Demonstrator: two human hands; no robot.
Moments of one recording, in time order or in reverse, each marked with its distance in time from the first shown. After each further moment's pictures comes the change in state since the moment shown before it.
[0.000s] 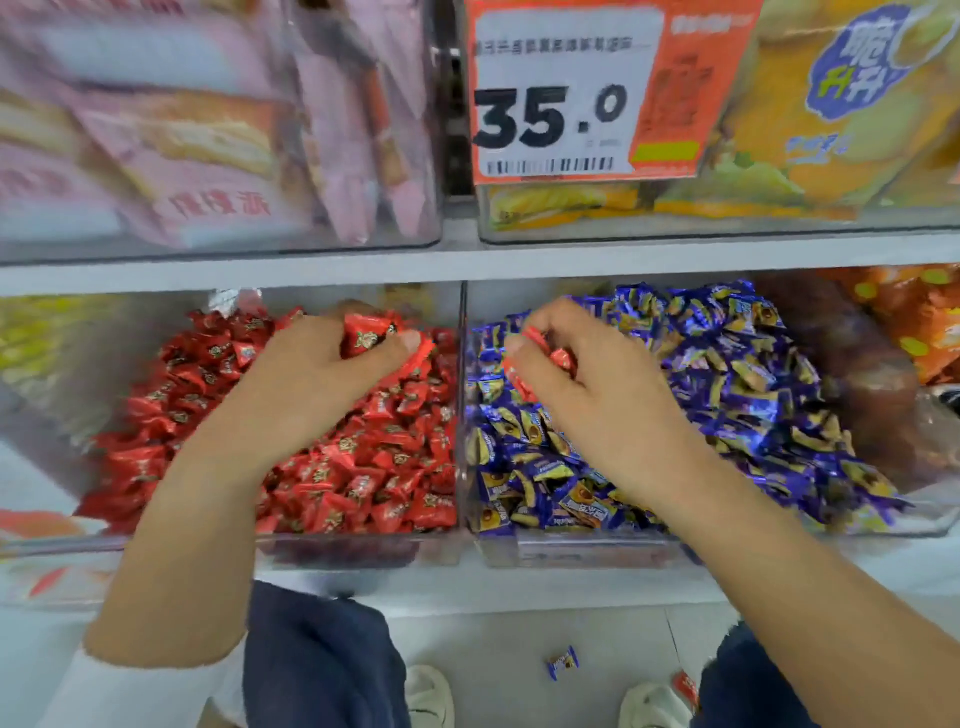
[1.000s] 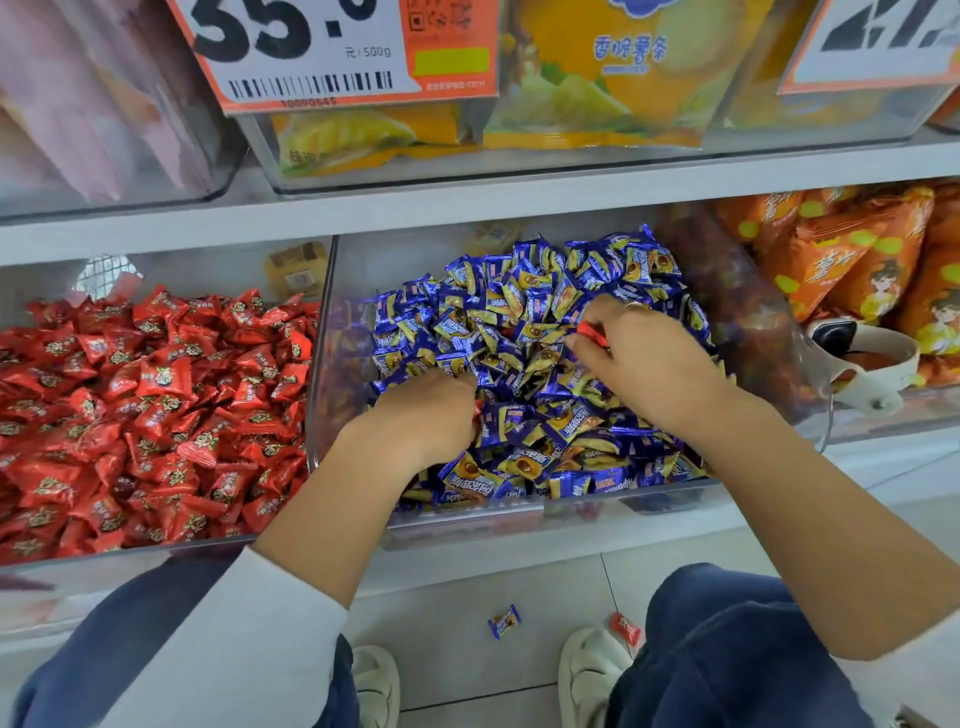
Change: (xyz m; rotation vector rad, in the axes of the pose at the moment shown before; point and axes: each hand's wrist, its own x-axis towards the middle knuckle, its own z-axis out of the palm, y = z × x) left_hand 0.035 0.070 0.152 0.586 -0.616 0.049; right_hand -0.007 0.131 -0.065 -0.555 -0.113 0.137
